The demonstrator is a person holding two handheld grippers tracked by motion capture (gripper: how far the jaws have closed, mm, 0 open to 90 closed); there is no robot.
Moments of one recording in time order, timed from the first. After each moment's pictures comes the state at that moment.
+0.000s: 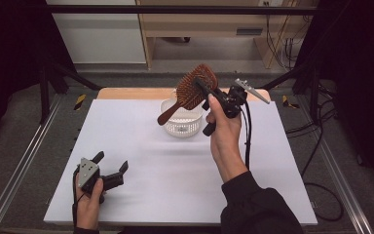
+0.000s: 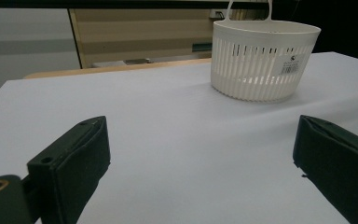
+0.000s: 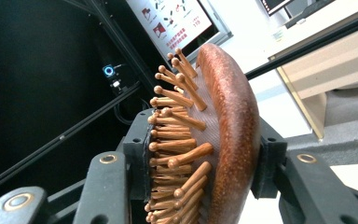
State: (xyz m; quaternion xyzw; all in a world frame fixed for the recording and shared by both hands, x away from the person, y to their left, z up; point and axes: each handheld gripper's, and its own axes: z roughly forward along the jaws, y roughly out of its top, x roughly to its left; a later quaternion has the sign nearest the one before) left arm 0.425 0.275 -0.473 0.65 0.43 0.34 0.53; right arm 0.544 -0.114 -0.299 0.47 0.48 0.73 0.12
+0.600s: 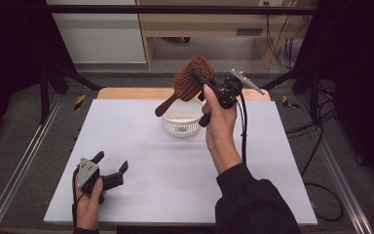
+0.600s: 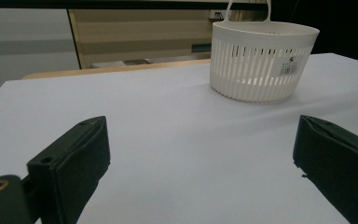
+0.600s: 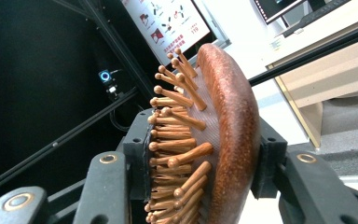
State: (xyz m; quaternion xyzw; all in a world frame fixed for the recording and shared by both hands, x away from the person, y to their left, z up) left arm 0.425 0.275 -0.473 0.65 0.43 0.34 0.53; right arm 0.561 -0.103 -0.287 0.47 0.47 0.74 0.13
